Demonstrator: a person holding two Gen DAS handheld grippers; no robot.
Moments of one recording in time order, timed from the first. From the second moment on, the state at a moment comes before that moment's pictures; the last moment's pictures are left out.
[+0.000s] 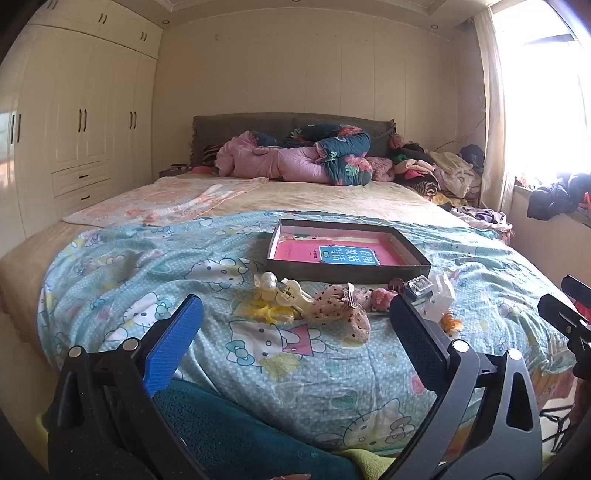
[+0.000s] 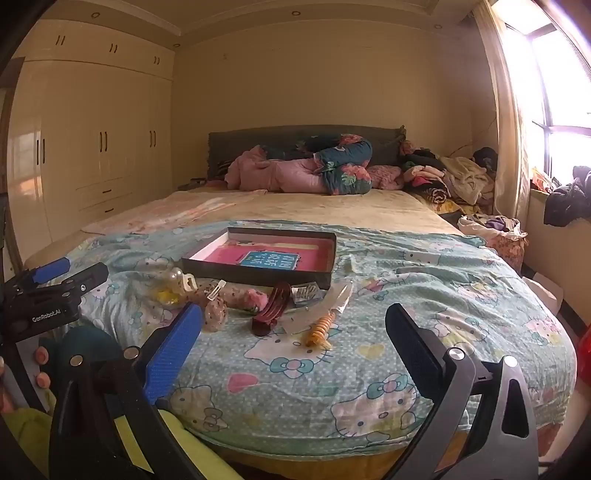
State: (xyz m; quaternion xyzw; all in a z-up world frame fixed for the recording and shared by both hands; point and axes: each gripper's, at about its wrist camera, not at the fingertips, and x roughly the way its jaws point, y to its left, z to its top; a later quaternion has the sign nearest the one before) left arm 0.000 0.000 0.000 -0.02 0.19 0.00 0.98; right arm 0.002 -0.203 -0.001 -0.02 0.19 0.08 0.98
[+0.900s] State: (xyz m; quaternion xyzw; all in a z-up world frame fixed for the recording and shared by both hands) left arm 0.000 0.000 0.000 -0.02 0.19 0.00 0.98; right arm -0.001 -0.201 0.001 -0.02 0.18 0.09 0.98
